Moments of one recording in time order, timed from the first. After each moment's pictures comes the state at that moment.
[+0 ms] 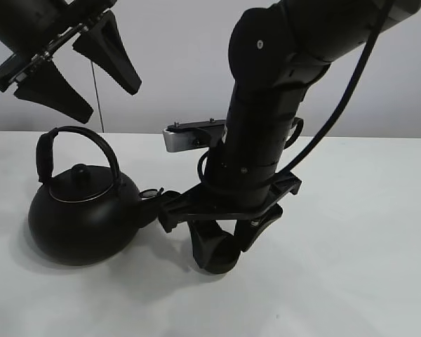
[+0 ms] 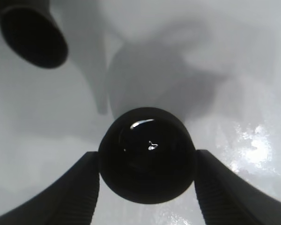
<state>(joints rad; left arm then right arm) -0.27 1.72 -1.32 -0.69 0.95 0.30 0.64 2.00 -1.27 0.08 0.69 0.03</state>
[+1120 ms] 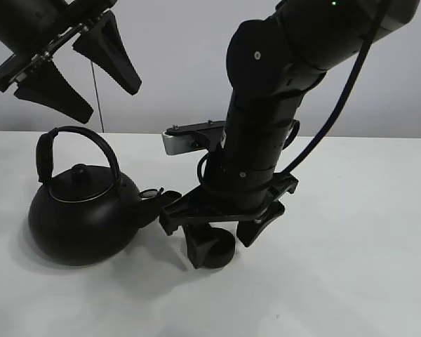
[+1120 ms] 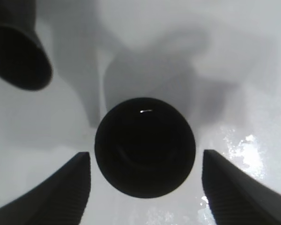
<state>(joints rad) -0.27 1.72 -1.32 -0.69 0.95 0.30 0.64 2.02 -1.27 0.04 0.65 0.03</state>
